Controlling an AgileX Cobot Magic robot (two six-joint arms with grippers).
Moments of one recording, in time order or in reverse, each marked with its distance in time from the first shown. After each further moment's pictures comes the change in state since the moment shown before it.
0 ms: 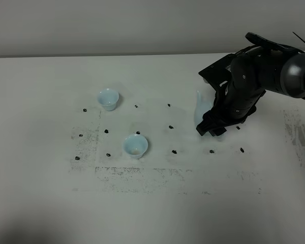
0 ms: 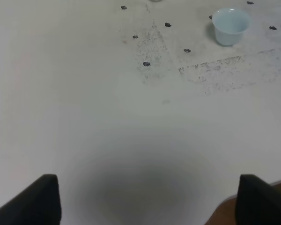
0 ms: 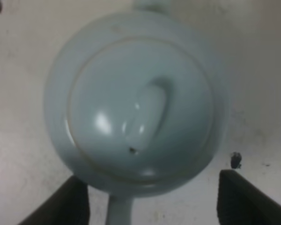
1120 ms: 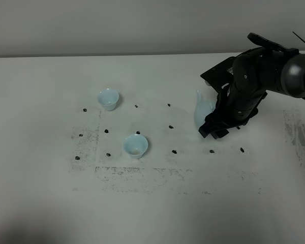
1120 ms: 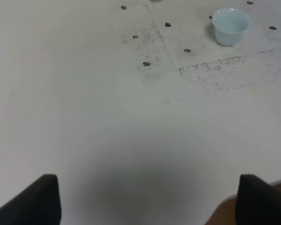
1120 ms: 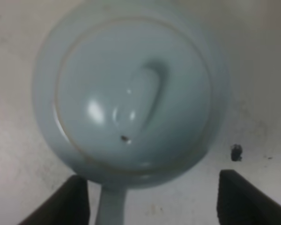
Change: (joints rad) left arm 0.000 0.000 0.000 0.000 0.000 0.000; right arm -0.018 0.017 0.000 0.019 0.014 -0.028
